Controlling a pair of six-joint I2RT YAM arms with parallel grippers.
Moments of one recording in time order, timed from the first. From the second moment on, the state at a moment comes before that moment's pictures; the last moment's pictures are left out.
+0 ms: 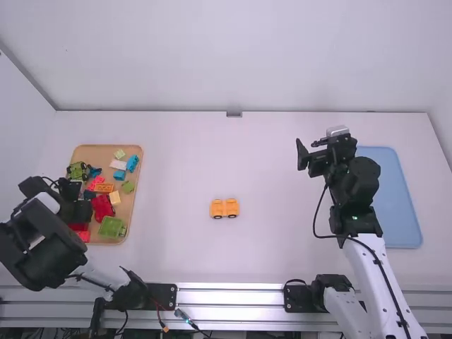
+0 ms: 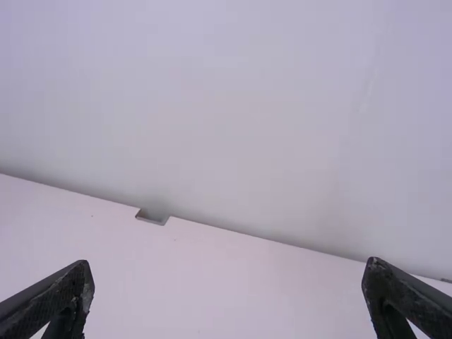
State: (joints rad) left arm 0.88 1.68 0.89 -0.43 0.11 0.73; right arm 0.02 0.96 0.63 0.21 -0.25 -0.14
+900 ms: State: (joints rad) left arm 0.88 1.77 0.89 -0.40 0.15 0.73; right arm 0.02 0.96 0.63 0.20 -0.25 -0.14
